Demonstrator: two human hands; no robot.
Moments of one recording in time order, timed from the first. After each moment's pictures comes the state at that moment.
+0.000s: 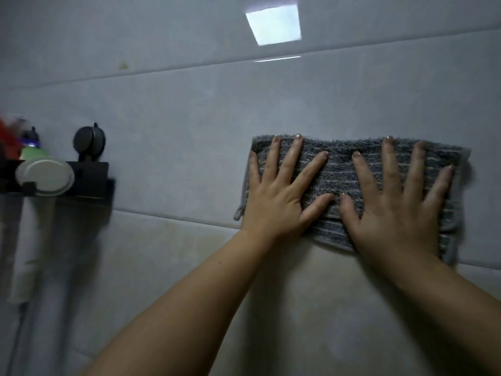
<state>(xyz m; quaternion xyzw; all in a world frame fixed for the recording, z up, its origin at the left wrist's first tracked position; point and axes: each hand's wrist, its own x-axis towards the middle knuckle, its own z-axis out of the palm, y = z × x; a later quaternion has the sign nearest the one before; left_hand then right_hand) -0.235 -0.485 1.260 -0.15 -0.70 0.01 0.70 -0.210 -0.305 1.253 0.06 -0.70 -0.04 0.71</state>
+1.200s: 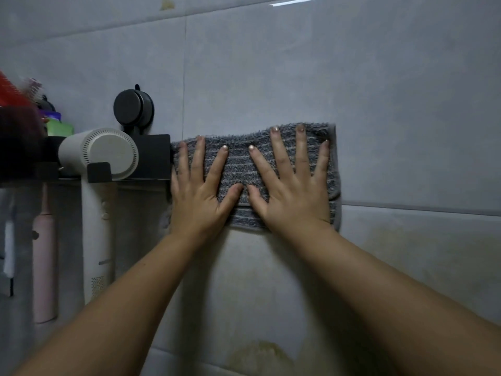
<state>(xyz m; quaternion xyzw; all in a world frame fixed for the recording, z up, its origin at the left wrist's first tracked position) -0.270 -0.778 1.193 -0.09 -0.77 -0.11 0.62 -0.255 -0.592 1.218 0.15 -0.72 -0.08 0.68</state>
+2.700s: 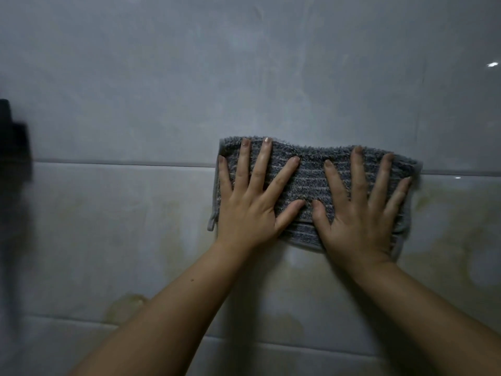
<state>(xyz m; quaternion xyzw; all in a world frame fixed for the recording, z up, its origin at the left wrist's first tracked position) -0.223 -0.461 1.150 -0.18 -0.72 0.00 0.67 -0.198 -0.278 1.137 0.02 -0.74 -0.04 0.67</state>
